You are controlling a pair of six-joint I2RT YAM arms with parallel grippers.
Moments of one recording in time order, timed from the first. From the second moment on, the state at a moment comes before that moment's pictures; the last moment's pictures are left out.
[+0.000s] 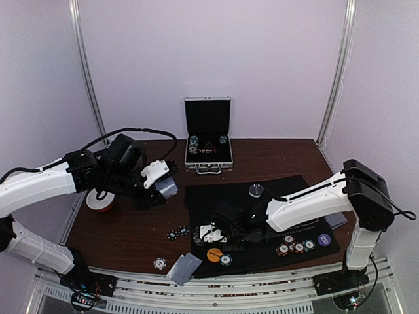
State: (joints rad) left arm -0.84 1.23 1.05 -0.69 -0.02 0.25; right arm 1.20 1.87 1.09 -0.33 0.32 -0.44
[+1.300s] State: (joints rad) left arm -0.84 1.23 1.05 -0.69 -0.02 0.25; right arm 0.94 1.91 1.17 -0.41 0.20 0.27
